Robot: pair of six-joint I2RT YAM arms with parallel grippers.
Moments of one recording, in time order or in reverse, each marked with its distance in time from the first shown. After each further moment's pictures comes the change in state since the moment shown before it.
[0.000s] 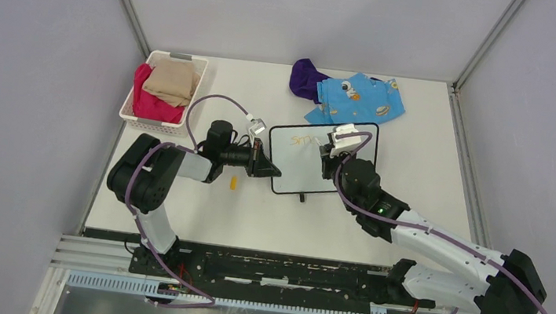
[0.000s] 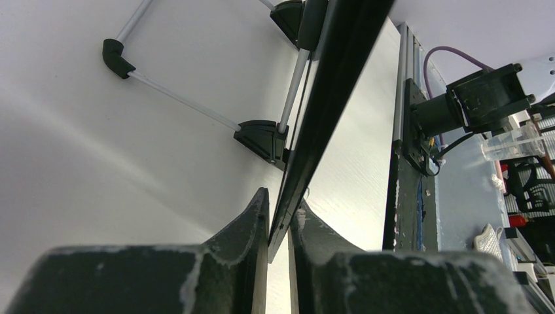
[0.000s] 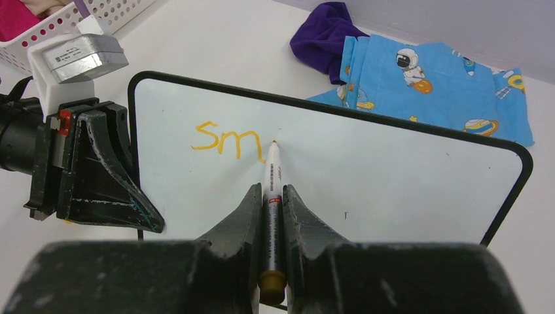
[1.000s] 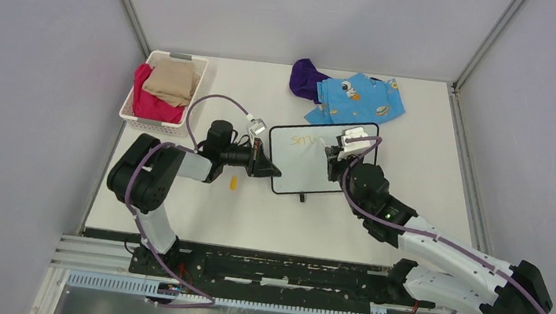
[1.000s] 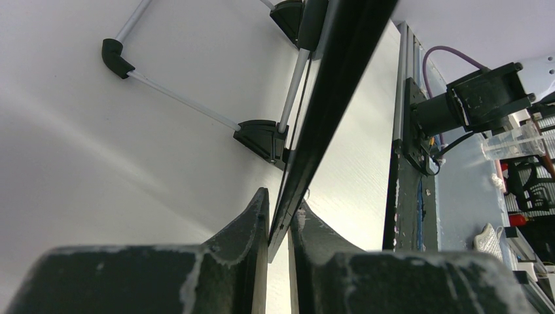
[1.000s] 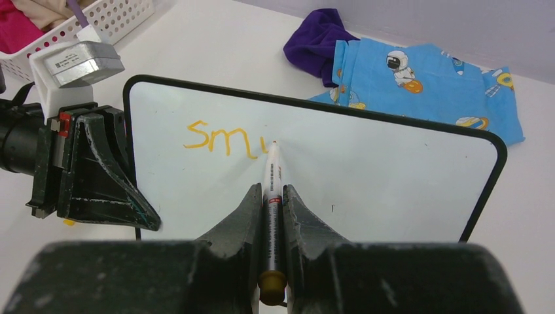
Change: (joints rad) left arm -0.004 0.000 0.002 -0.006 0.000 0.003; right arm -0.012 -0.077 -0.046 0.000 -0.006 0.008
